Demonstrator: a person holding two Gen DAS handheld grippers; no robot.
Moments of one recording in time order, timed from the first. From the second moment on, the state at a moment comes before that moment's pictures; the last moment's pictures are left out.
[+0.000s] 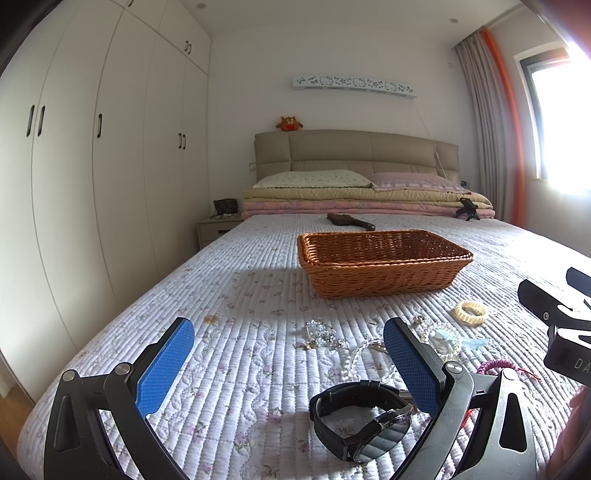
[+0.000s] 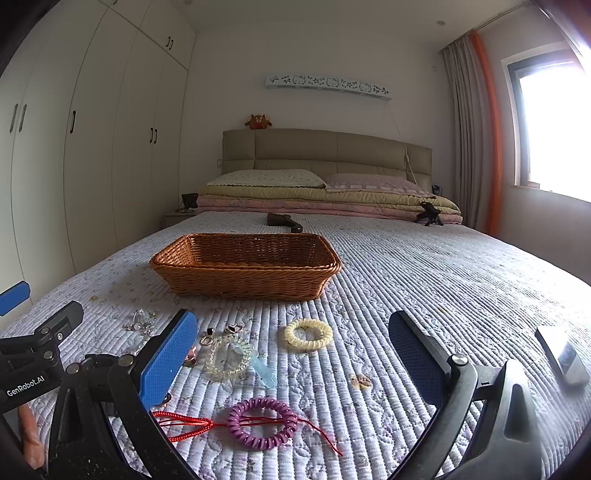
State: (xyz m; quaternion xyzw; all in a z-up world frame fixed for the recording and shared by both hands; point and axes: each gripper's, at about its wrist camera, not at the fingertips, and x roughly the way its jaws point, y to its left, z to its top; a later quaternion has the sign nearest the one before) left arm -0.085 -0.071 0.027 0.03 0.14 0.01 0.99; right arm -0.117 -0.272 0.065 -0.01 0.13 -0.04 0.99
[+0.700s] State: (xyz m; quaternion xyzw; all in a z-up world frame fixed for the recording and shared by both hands) left arm -0.040 -0.019 0.019 -0.08 0.37 -0.16 0.91; right arm -0.080 -0.314 0.064 0.04 0.22 -0.02 0.97
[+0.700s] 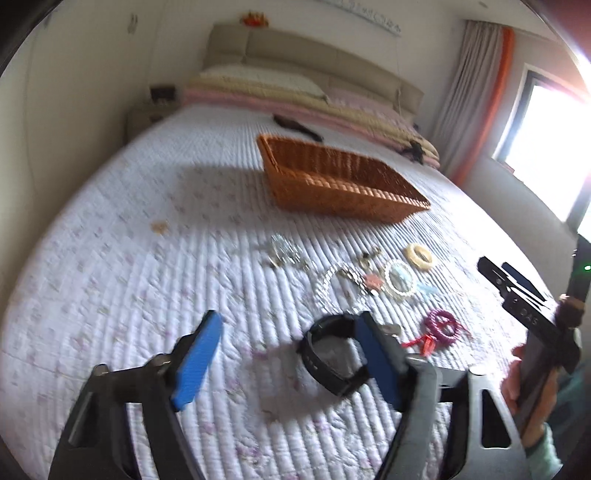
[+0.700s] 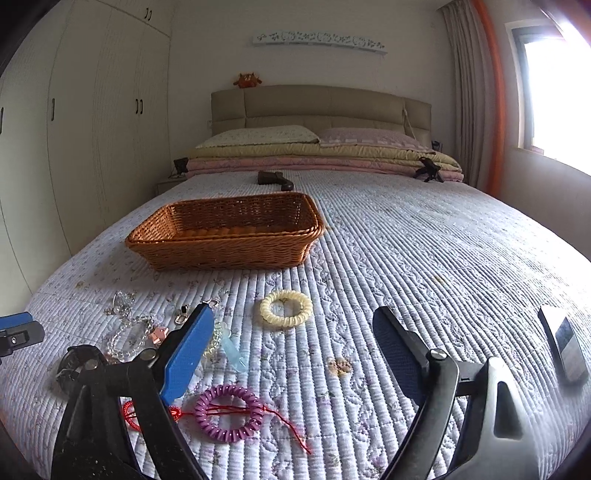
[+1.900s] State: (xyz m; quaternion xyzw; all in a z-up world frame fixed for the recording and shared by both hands) left arm 0.001 -0.058 0.004 -0.05 0.47 -0.20 0.86; right arm 0.026 -0.308 0.017 -0.03 0.41 0.10 0.91
